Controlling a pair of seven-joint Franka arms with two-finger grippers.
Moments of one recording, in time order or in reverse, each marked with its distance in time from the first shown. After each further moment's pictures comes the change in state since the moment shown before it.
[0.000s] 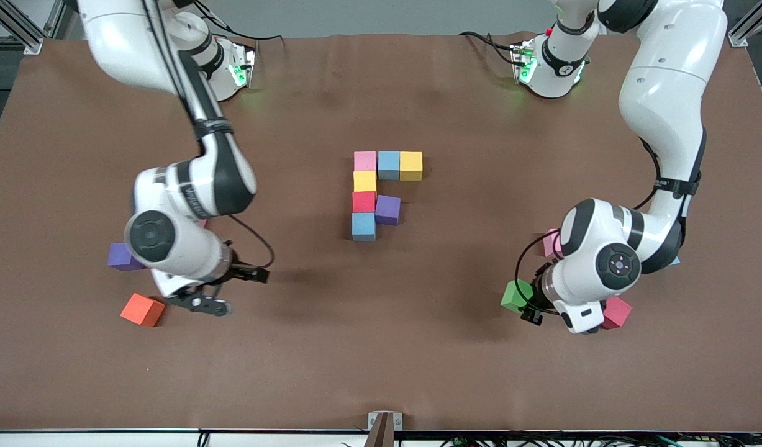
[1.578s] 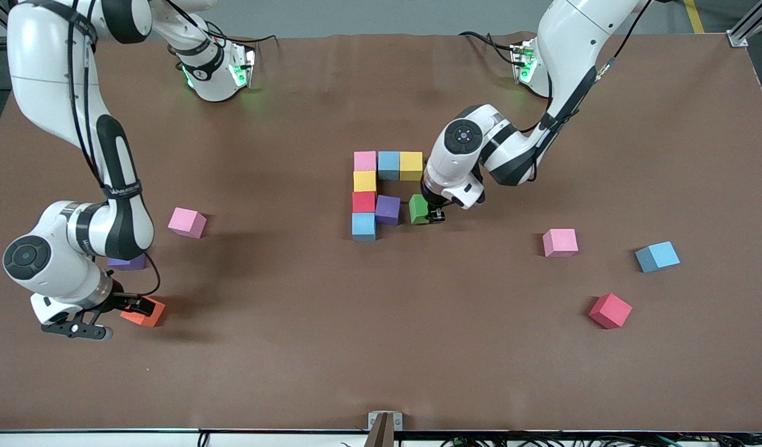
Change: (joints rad) left arm -0.215 -0.231 -0.168 -0.612 0.129 0.391 -1.015; right arm -0.338 0.114 -0.001 -0.161 -0.109 0.511 -0.349
